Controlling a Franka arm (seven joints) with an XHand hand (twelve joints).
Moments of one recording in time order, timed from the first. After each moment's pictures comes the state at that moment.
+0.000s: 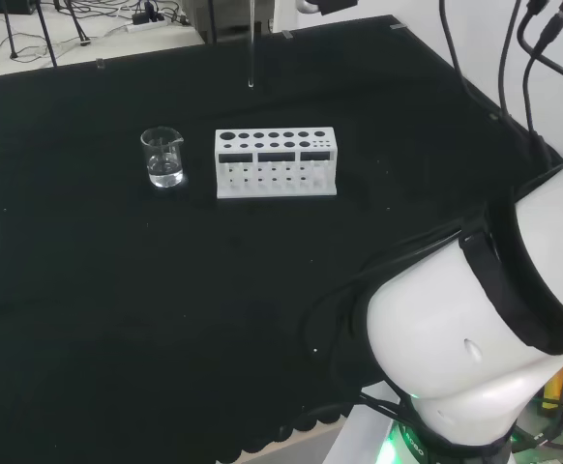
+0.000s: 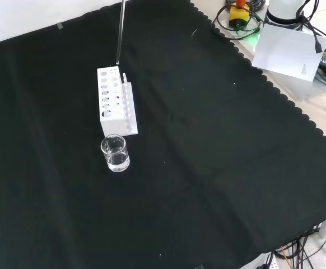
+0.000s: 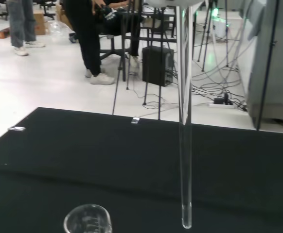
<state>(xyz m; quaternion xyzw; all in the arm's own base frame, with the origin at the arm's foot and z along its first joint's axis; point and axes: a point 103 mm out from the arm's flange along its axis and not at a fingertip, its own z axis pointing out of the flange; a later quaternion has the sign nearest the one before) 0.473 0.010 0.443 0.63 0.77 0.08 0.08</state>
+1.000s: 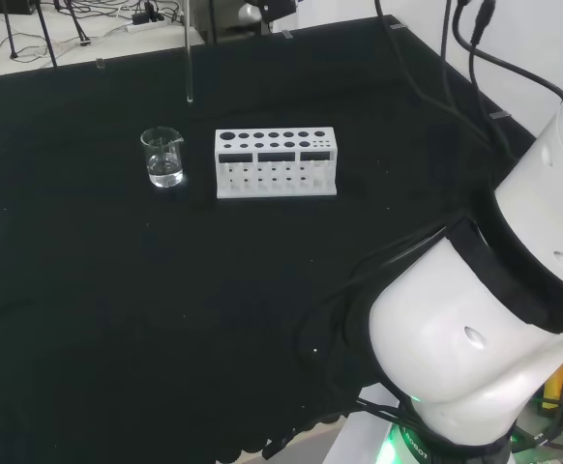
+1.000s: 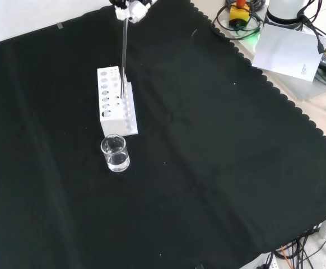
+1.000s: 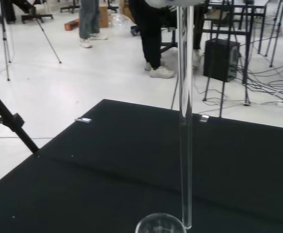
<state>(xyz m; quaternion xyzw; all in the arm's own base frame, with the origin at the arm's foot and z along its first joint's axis) 0.521 0.079 0.418 0.56 0.82 0.09 0.05</state>
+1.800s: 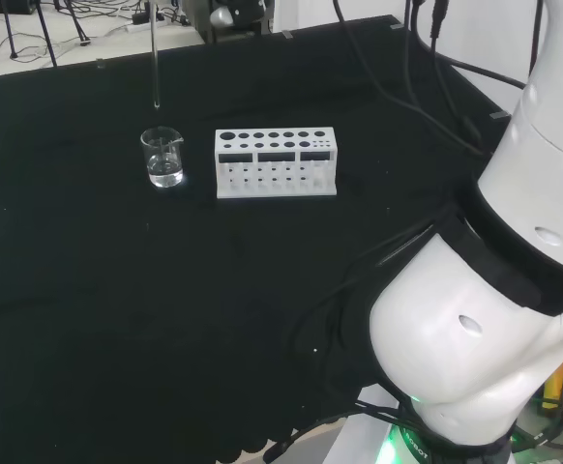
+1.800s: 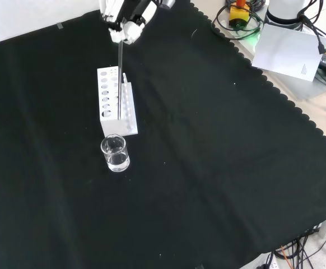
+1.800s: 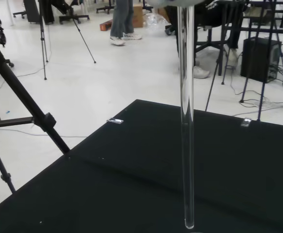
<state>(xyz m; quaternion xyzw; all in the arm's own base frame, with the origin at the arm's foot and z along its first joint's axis) 0.558 0.112 0.398 0.52 0.85 0.10 0.03</state>
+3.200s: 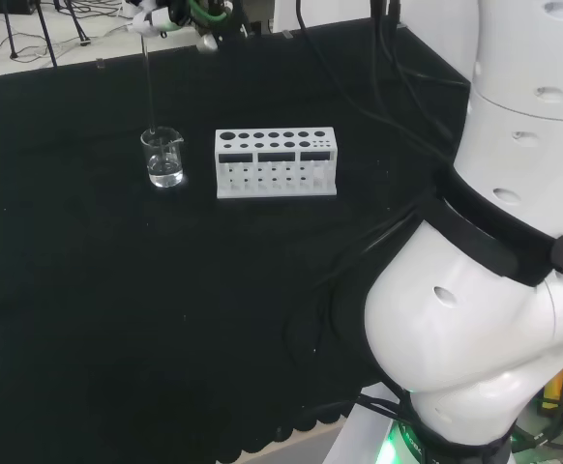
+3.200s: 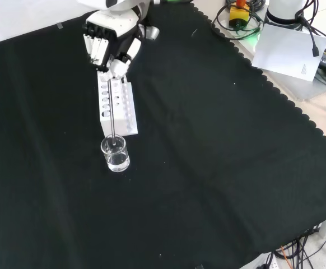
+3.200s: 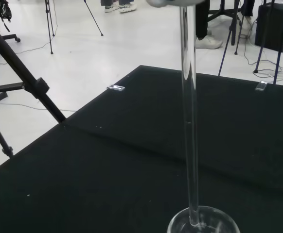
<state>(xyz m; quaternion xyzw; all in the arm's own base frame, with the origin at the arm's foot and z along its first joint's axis) 0.609 0.123 0.334 0.51 0.86 0.07 0.00</state>
